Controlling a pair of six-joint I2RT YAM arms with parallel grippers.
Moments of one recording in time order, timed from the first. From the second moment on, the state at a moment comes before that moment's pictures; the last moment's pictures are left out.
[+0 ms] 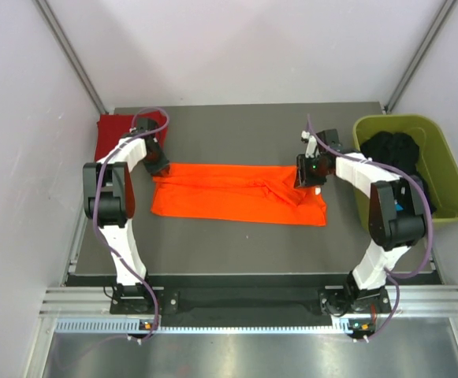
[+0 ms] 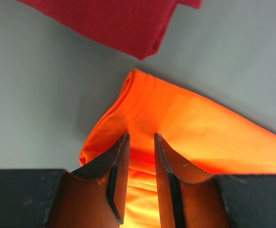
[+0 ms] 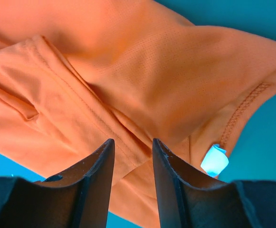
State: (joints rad) left arm 0.01 2.04 1.52 -0.62 -0.01 -0.47; right arm 0.20 1.77 1.16 -0.47 -0.28 0.09
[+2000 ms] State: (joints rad) left arm 0.01 1.94 1.36 -0.59 -0.12 -0.57; right arm 0.39 1.30 0.85 -0.40 0.12 -0.06
